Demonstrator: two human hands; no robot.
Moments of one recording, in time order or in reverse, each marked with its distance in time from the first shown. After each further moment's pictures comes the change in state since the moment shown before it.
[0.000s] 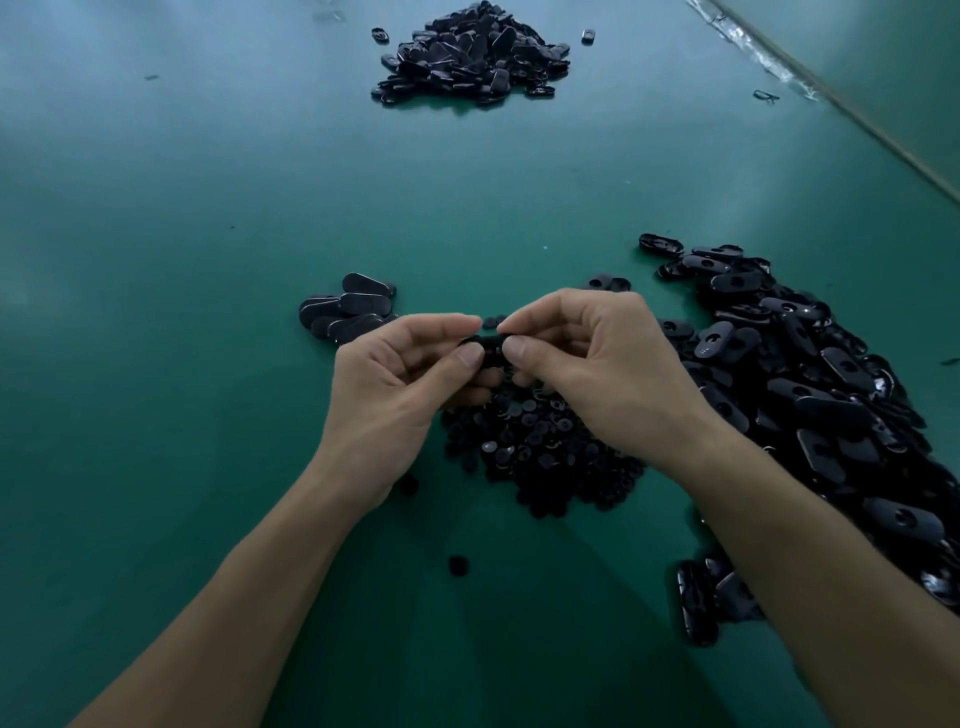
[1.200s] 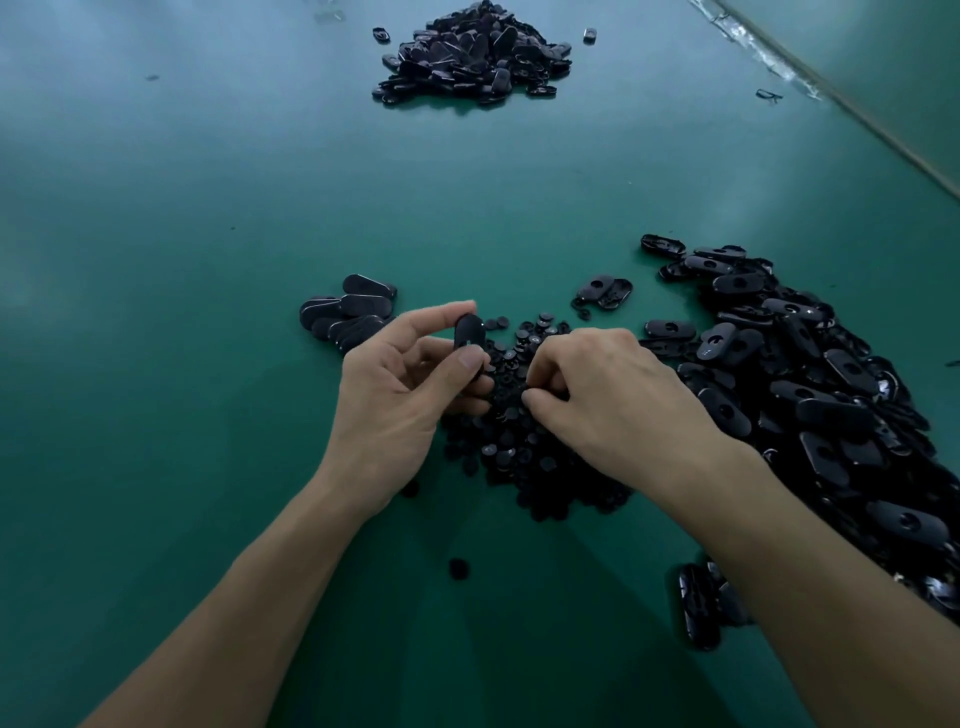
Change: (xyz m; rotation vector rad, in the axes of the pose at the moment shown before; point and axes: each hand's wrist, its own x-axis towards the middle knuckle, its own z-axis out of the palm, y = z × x) left_hand 0.002 -0.004 -0.001 0.068 -0.022 0.020; right_hand -0.007 0.000 0.002 -0.805 -0.086 0.042
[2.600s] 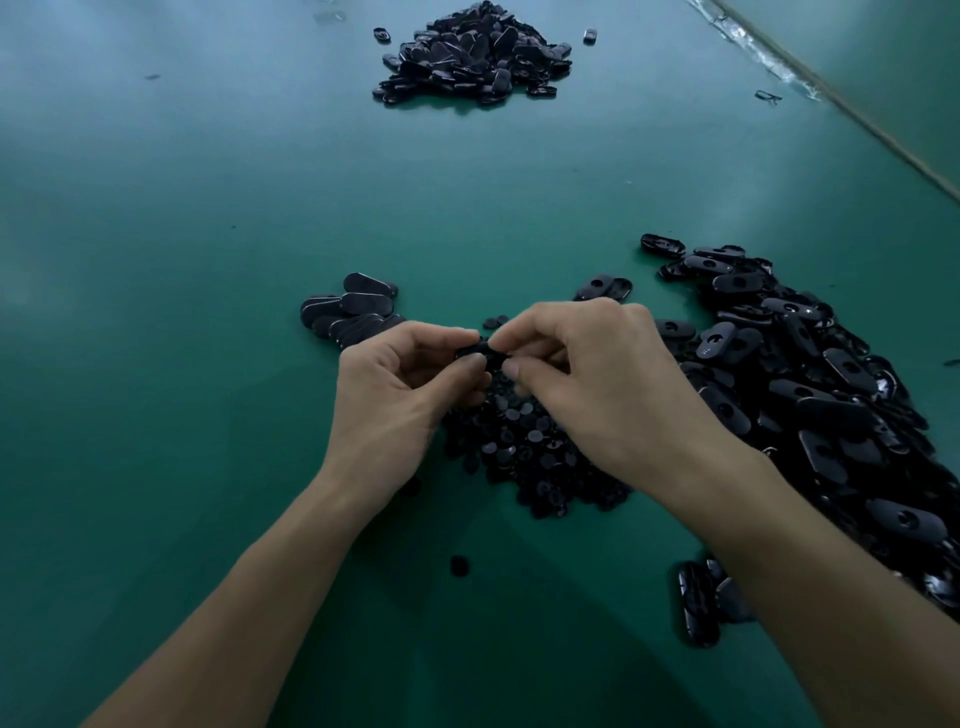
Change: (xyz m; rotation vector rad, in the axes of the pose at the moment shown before) left_hand 0.000 0.000 0.000 0.050 0.058 -0.023; right_hand -0.001 -0.012 -0.008 0.437 0.122 -0.070
